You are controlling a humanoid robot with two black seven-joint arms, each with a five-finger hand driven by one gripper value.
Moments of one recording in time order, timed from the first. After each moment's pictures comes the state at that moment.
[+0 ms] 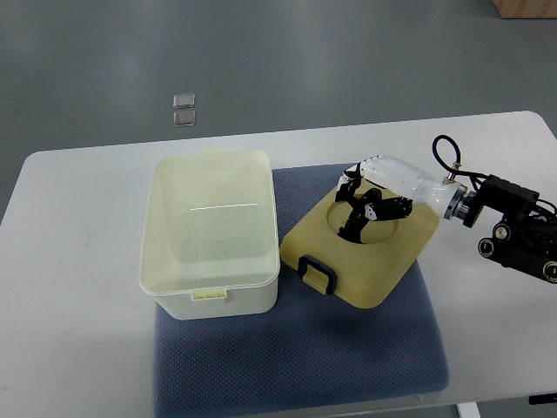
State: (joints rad) left arm 0.03 0.00 -0.08 -0.28 -0.07 -0.07 0.13; right arm 0.85 -0.49 0.11 1.00 -1.29 -0.31 0.61
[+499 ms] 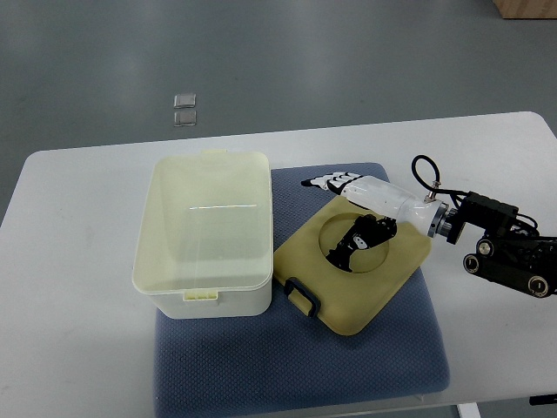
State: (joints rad) left arm 0.03 0.00 -0.08 -0.28 -0.07 -0.07 0.13; right arm 0.83 -0.48 0.09 1.01 -1.30 -0.29 0.61
